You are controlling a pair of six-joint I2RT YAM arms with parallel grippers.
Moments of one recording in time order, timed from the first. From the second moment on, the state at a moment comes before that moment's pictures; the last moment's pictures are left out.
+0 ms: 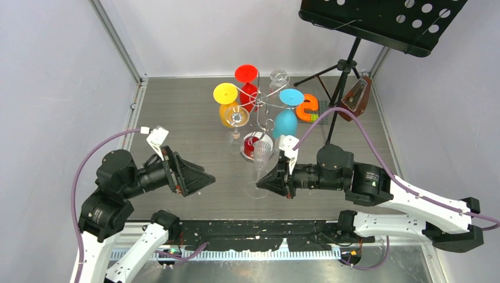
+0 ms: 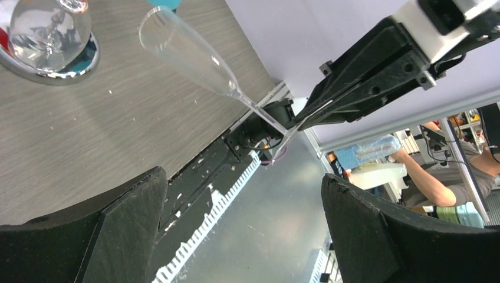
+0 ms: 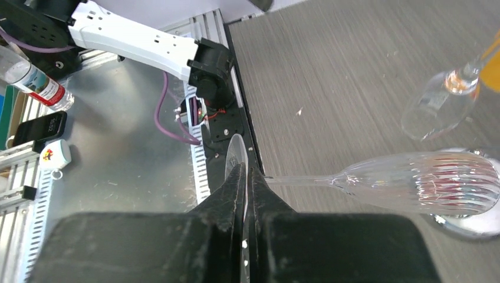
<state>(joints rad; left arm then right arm) -0.40 0.54 1.13 -0.83 0.65 -0.65 1.23 0.87 1.09 -0.46 -0.15 0.18</state>
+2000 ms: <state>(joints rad) -0.40 0.43 0.84 -0.63 0.83 -0.85 1.68 1.18 1.07 0.06 0.22 -0.50</state>
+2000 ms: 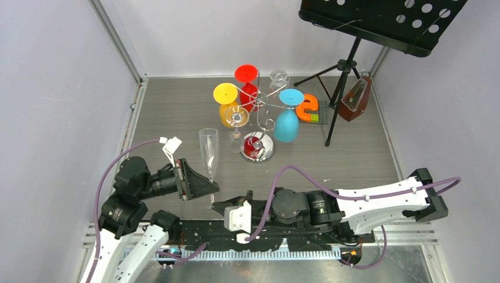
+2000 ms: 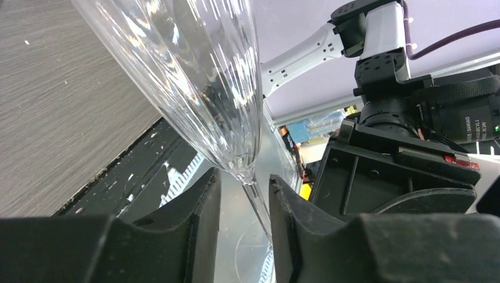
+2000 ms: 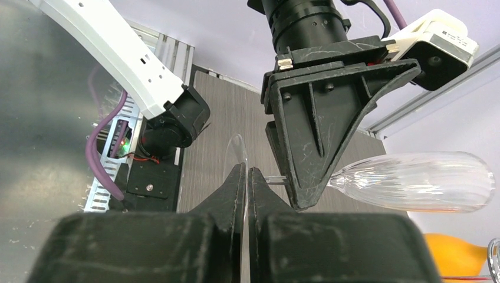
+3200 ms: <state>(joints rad) -0.40 0.43 0.86 -0.92 0.91 -0.41 1.49 1.06 1.32 -0.31 0.24 -0.22</state>
